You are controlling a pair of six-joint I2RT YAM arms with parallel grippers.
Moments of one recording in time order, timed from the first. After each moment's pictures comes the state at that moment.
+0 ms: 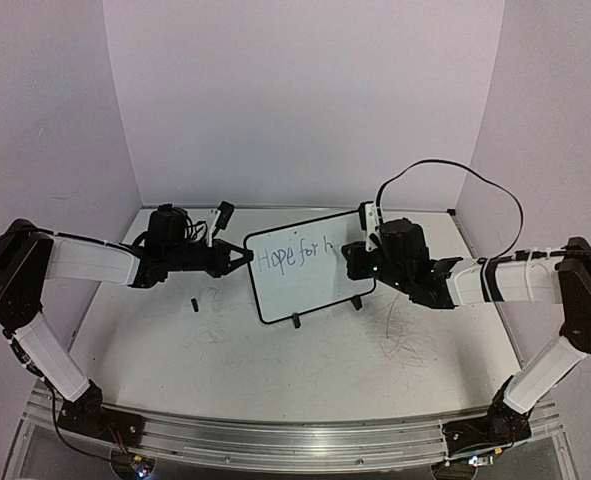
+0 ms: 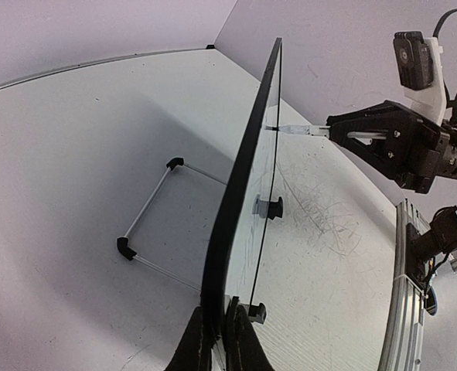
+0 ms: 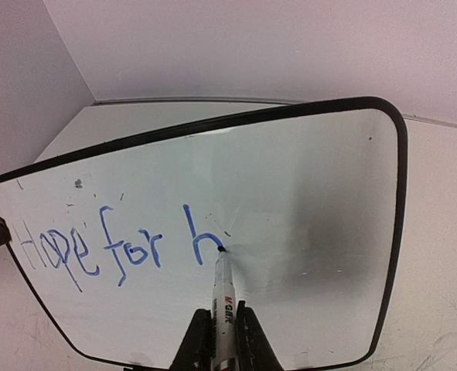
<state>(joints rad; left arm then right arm) -0.53 1.62 0.86 0.38 0.58 -0.24 0.75 1.58 0.89 0.29 0.23 0.34</state>
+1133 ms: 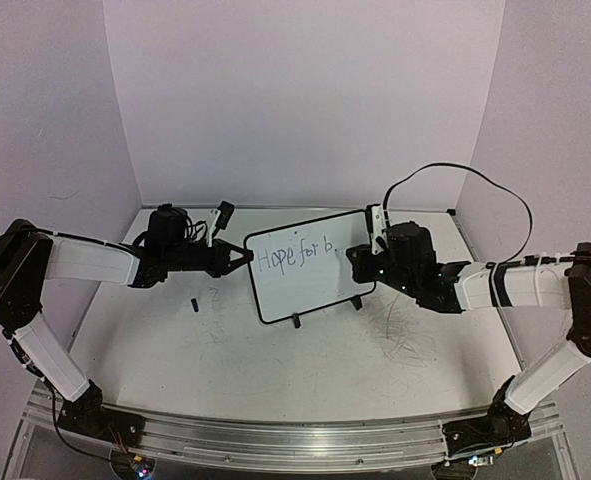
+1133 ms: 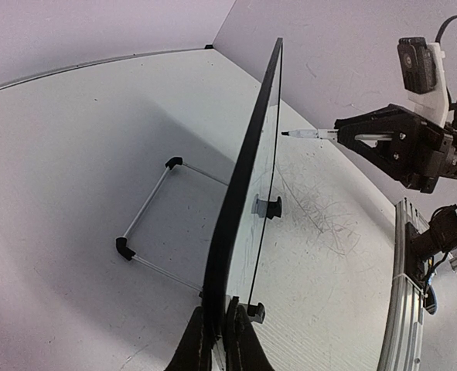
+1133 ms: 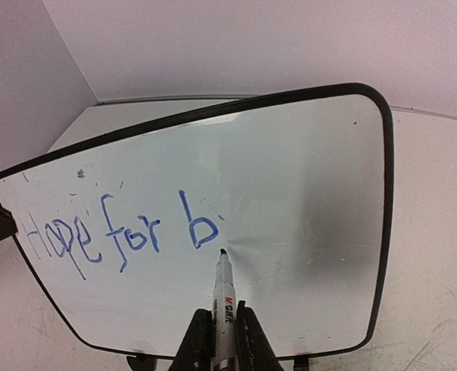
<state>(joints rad) -0.53 1.62 0.86 0.38 0.58 -0.23 0.75 1.52 0.84 0.29 0.22 0.36</state>
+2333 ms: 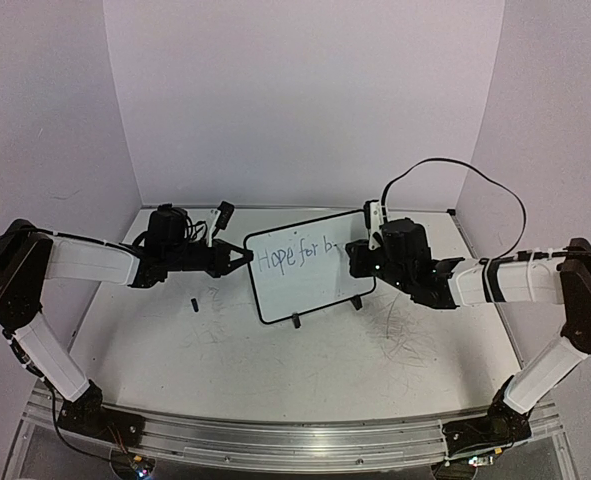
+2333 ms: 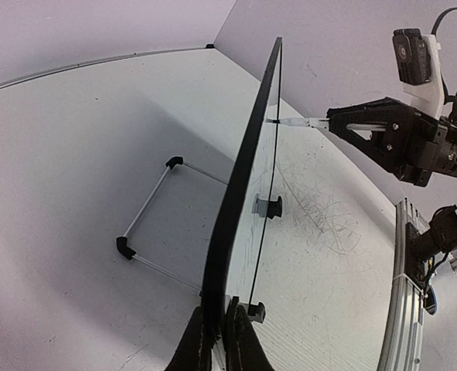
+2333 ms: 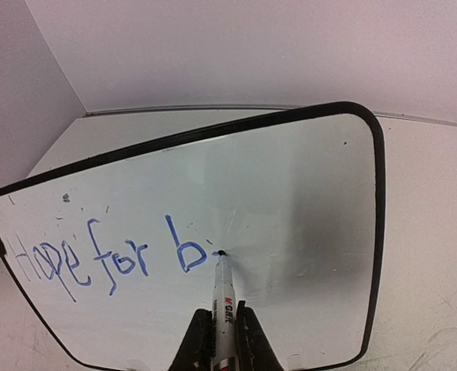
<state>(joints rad) -0.53 1.62 0.86 0.38 0.58 -0.23 0.75 1.57 0.89 0.30 0.27 0.36</state>
